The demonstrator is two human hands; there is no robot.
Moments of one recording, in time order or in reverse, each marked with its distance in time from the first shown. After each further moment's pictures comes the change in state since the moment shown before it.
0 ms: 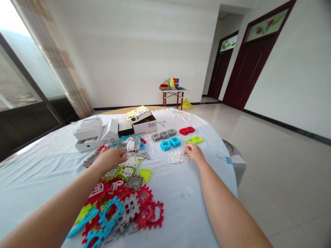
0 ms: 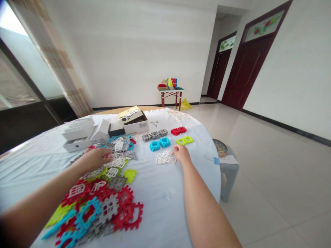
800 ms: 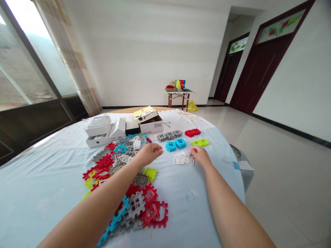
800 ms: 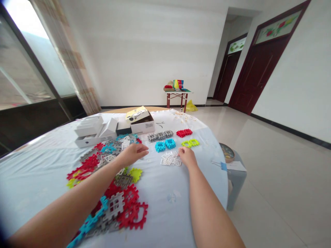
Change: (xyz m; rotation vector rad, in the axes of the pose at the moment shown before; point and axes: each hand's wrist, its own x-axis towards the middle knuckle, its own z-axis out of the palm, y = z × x) left_hand 0.024 0.094 0.016 -0.565 0.125 0.129; right_hand -0.002 -0.002 -0.003 0.010 -0.036 0.006
